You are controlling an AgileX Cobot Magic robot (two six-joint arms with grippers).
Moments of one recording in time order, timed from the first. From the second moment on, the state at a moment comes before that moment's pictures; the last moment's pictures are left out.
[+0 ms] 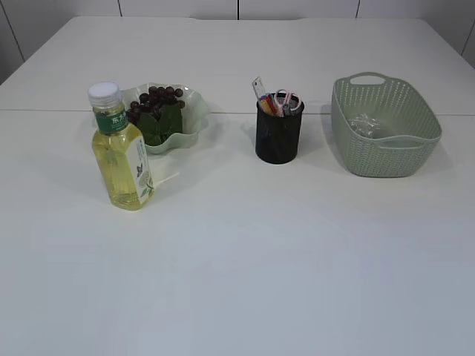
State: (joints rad) left arm -0.18 0.01 -0.60 0.04 1.21 -0.08; right arm 0.08 -0.02 -0.55 0.06 1.28 -0.08
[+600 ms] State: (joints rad) left arm -0.18 0.01 -0.53 0.00 1.11 -0.05; right arm 0.08 -0.02 -0.50 0.03 1.16 -0.09
